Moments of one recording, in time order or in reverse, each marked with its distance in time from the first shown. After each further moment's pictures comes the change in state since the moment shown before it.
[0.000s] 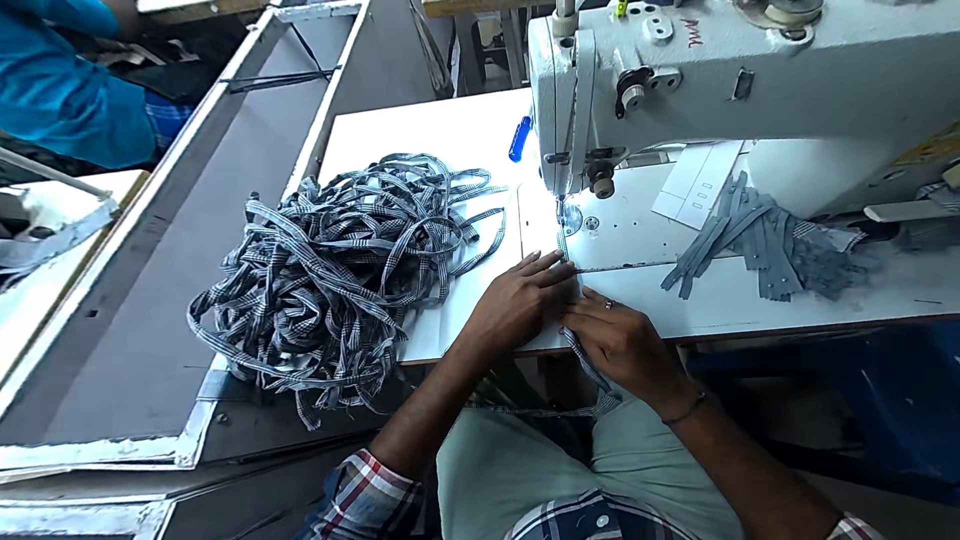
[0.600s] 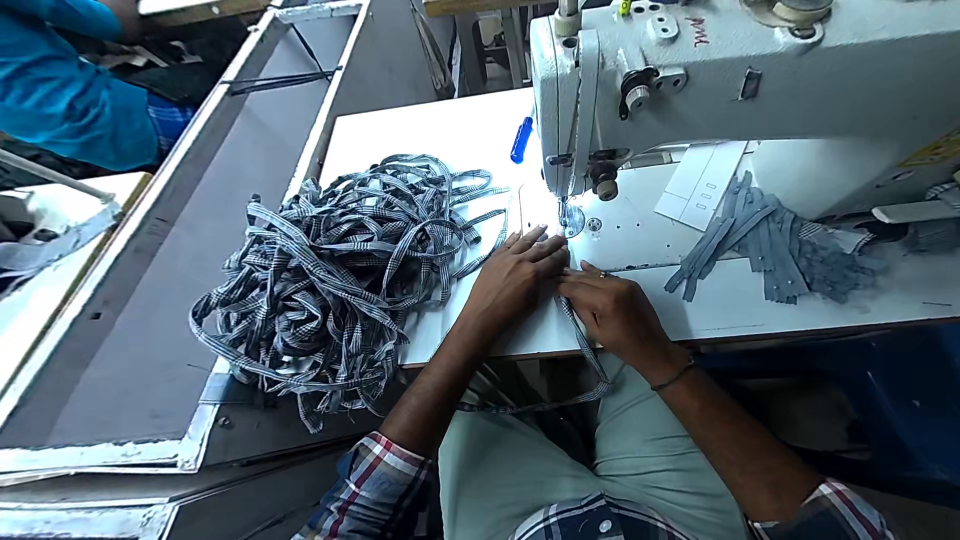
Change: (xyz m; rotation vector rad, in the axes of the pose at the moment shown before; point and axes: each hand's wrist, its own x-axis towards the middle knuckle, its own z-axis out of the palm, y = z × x) left_hand 0.014 -0.029 0.003 0.078 0.001 -0.119; right_hand 0.035 0.021 0.006 -0.055 -0.012 0.045
